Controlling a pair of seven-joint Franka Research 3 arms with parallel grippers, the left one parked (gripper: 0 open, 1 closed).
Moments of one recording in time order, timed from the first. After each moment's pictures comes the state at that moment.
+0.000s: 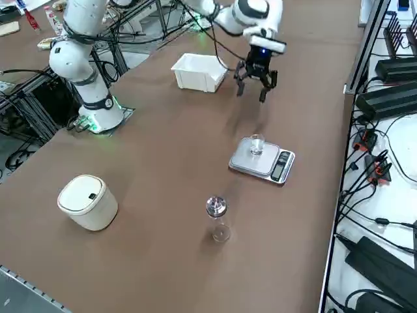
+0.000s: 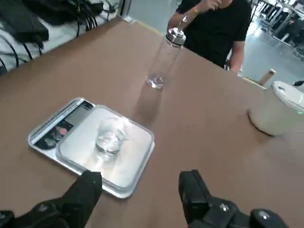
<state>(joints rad) 0.53 0.71 -0.08 -1.35 -0.75 1.58 1.74</state>
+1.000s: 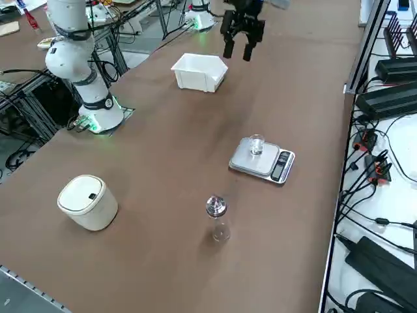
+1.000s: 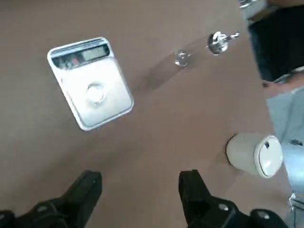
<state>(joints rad) 0.32 0.37 -0.10 -1.31 -0.36 1.48 0.63</state>
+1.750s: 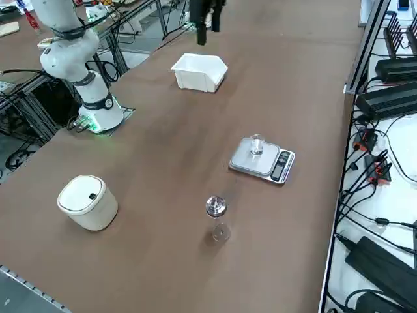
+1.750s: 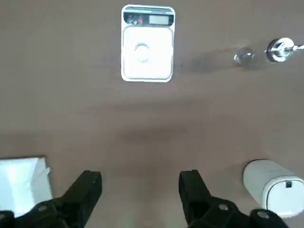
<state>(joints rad) 0.10 0.08 -0.10 -1.46 -0.03 1.47 0.04</state>
